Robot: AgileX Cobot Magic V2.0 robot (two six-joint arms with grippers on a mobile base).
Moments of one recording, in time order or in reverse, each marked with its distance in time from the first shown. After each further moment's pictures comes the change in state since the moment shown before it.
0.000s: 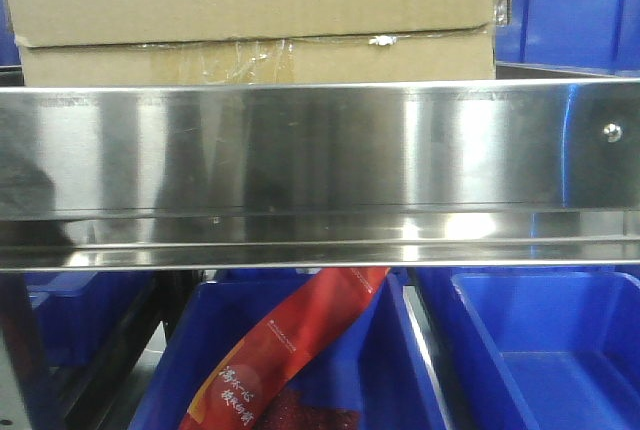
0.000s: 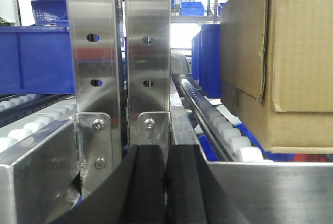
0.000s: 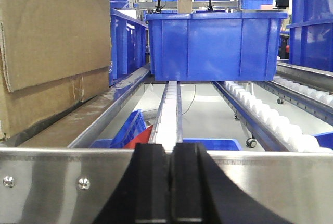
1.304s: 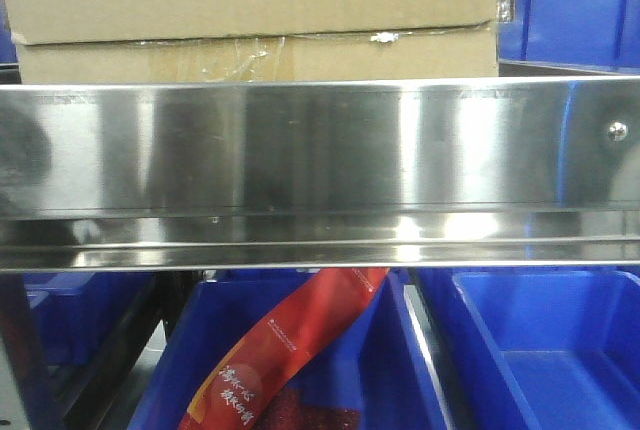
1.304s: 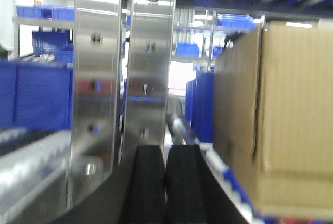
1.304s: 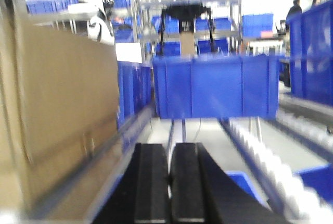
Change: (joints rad) left arm 0.000 -0.002 -0.051 -0.069 -0.115 0.000; right arm 0.000 -0.002 -0.189 0.032 0.076 0.005
